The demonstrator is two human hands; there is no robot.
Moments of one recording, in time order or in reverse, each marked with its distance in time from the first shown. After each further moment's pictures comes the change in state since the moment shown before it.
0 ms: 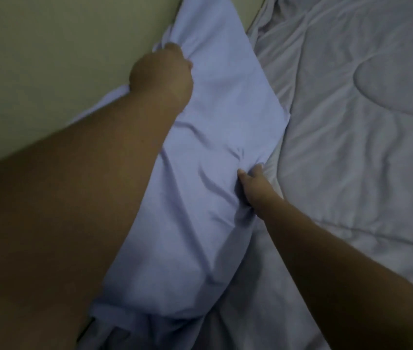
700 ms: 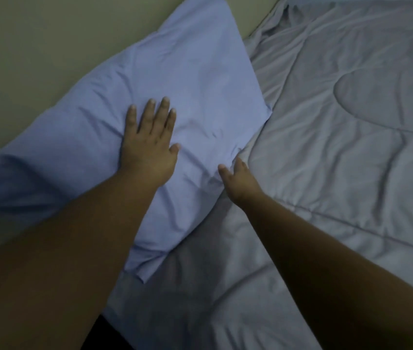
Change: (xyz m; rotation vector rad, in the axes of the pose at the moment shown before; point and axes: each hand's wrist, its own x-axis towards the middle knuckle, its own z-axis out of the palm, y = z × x) left_hand -0.178 0.003 0.027 0.498 -0.063 0.112; right_hand -0.094 0.016 -0.059 -0.319 -0.089 -0.282
